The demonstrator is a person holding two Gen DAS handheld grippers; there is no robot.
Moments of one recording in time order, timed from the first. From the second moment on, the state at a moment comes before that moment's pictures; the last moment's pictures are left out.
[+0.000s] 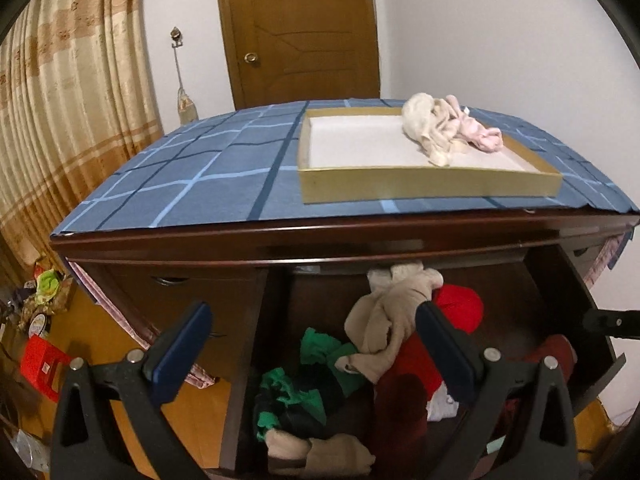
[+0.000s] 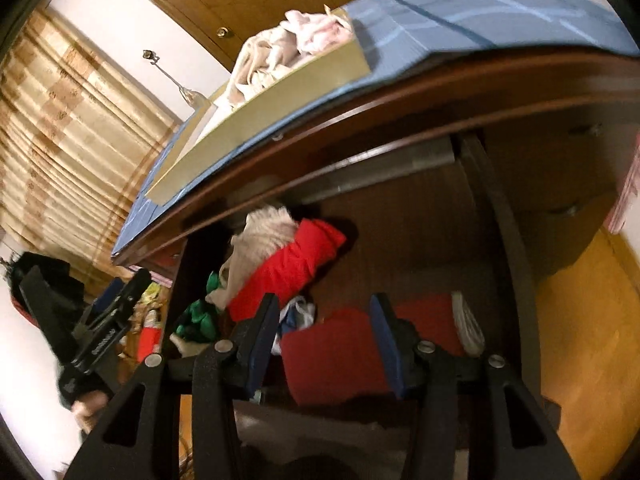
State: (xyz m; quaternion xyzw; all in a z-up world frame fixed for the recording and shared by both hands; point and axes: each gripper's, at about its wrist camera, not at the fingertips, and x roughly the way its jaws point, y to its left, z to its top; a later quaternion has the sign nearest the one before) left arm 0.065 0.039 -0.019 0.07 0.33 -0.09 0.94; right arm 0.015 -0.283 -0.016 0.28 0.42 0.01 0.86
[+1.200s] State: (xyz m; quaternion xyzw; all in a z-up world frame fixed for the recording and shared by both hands) left arm 0.069 0.036 -0.025 0.09 0.35 -0.10 0.93; right arm 0.073 -0.302 -0.107 0.44 0.59 -0.08 0.67
